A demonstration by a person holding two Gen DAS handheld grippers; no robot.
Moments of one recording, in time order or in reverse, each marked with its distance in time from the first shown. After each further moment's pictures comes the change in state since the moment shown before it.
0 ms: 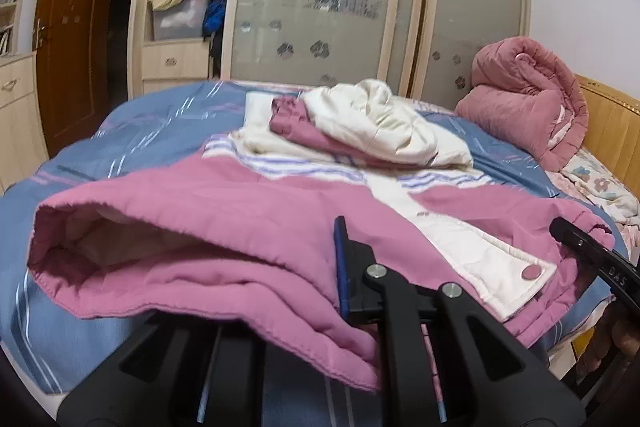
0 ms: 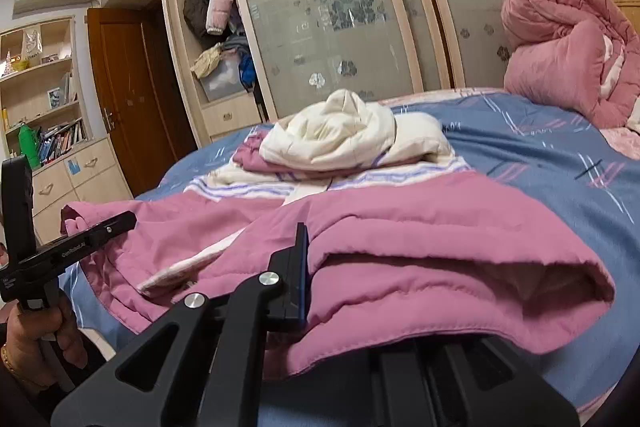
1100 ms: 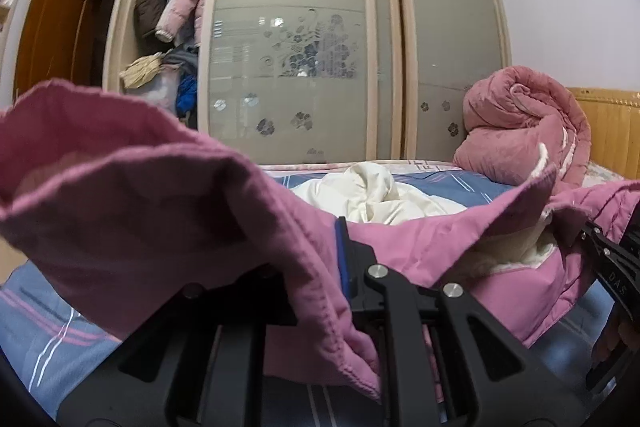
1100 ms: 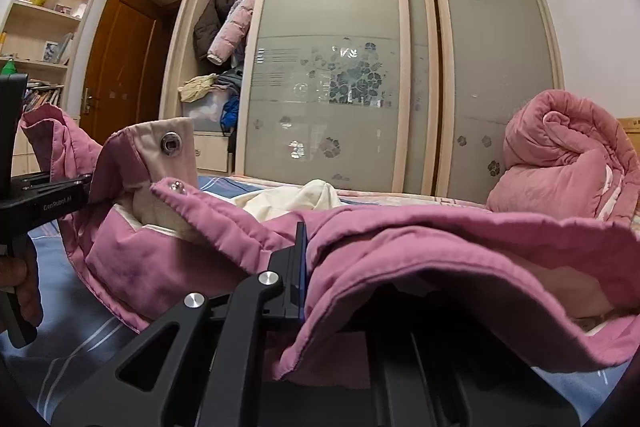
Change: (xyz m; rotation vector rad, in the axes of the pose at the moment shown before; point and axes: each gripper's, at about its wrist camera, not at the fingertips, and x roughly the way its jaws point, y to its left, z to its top) left arm 0.097 -0.011 0.086 0.142 -0.238 -0.024; right arm 0.091 0.002 0.063 -0.289 -0.248 -0.153
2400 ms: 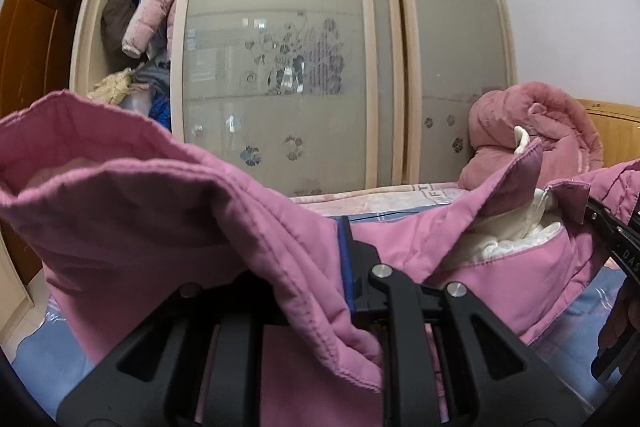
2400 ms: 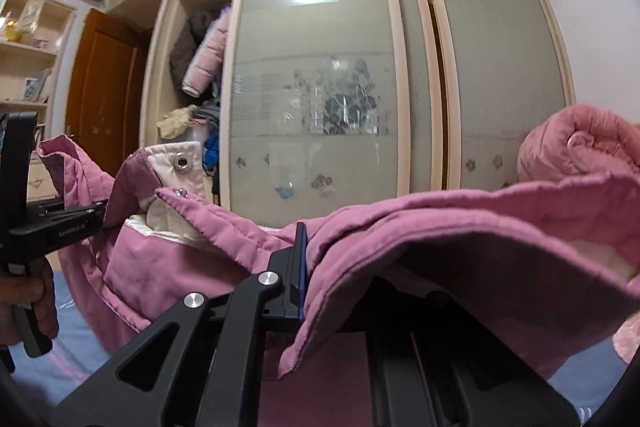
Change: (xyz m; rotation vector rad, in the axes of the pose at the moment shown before) left arm 0.154 0.024 0.137 0.017 0.034 -0.043; right arm 0.145 -0.050 0.120 0.074 -0.031 0.019
